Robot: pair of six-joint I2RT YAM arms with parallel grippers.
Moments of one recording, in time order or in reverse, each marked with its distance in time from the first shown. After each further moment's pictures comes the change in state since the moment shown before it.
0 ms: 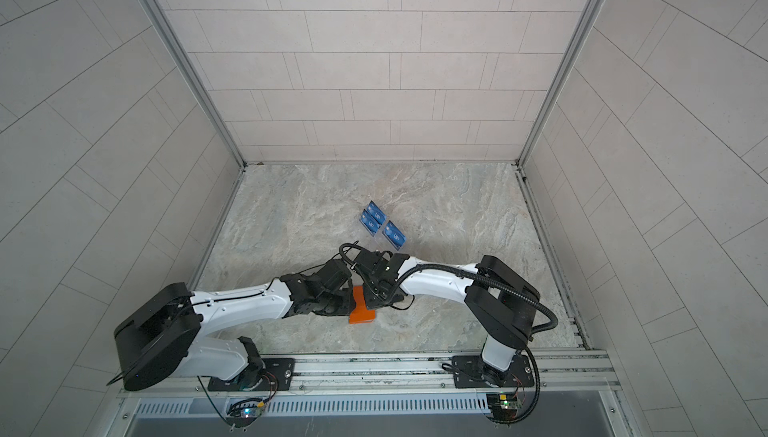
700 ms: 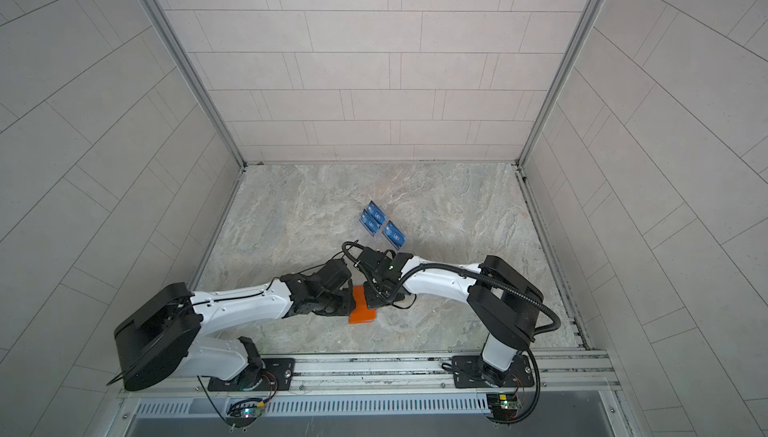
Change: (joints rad) left arm 0.000 0.001 0.000 0.001 0.003 0.000; right arm -0.023 -0.020 -0.034 0.051 -0.055 -0.045
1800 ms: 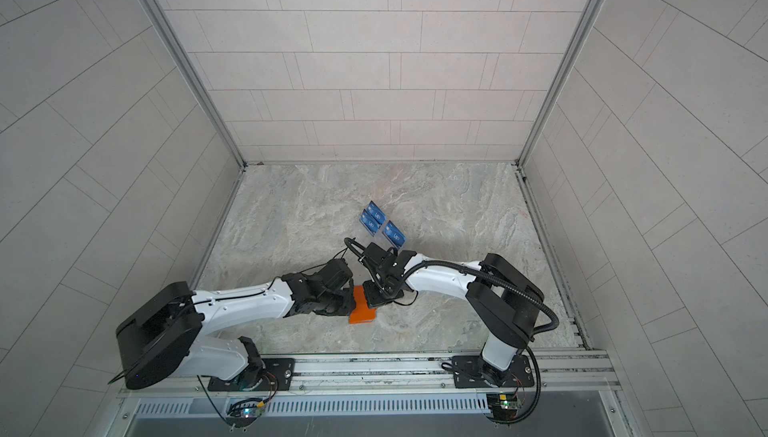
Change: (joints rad) left arm -0.006 0.011 0.011 -0.011 -0.004 -0.001; right arm -0.039 0.013 -0.010 0.052 -0.123 -0.121
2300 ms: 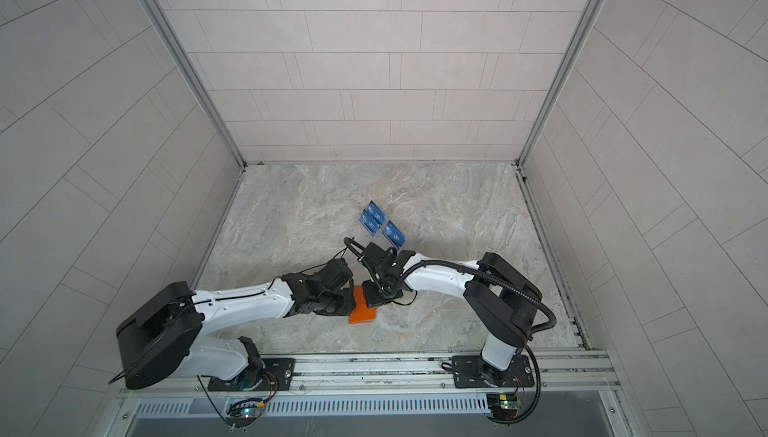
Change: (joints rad) left arm 0.000 0.001 0.000 0.001 0.000 0.000; right arm -0.001 0.009 -0.001 0.015 -0.006 0.000
